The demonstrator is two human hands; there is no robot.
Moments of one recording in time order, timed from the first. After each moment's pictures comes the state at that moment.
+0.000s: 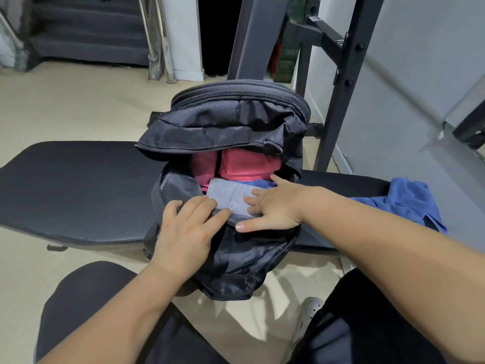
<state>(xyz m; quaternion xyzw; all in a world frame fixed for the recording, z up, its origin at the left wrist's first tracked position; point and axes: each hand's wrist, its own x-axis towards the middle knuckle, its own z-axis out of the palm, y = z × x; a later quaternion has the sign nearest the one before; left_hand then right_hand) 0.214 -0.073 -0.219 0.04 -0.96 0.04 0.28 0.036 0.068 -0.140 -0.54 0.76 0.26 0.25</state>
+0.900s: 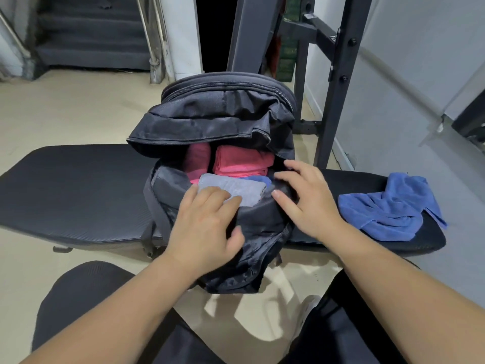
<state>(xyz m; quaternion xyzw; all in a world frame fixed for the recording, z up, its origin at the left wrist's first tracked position) 0.197 -0.030 -0.181 0.04 -0.97 -0.05 0.23 0.017 0.151 -0.192 -0.43 0.84 -0.31 -0.12</state>
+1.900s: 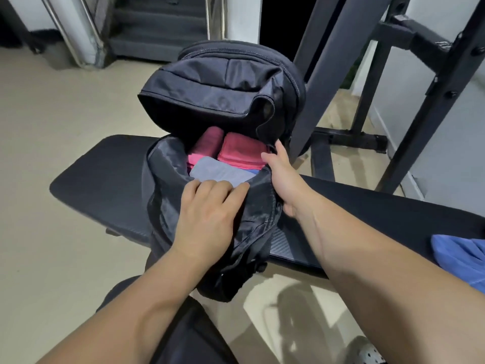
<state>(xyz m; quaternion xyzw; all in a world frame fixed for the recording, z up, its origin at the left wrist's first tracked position) 0.226 -0.153 -0.196 0.17 -0.94 0.04 0.30 0.041 -0.091 -0.195 -0.19 0.69 -0.60 0.35</state>
